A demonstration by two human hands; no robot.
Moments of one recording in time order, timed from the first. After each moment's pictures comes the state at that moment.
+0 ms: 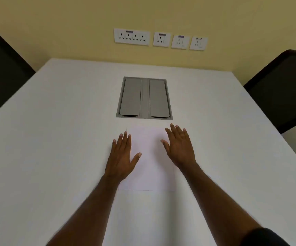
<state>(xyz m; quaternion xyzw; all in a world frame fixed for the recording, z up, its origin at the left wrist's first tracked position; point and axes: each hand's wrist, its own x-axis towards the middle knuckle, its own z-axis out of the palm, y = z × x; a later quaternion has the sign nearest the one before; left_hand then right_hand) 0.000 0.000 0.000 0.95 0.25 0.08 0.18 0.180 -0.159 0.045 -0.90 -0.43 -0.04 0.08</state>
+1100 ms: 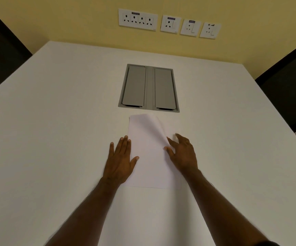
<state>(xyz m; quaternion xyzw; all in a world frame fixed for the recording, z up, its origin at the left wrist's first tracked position) -0.013 0.004 -0.057 0.96 0.27 0.01 0.10 0.181 -0.164 -0.023 -0.91 -0.39 0.03 0.14</state>
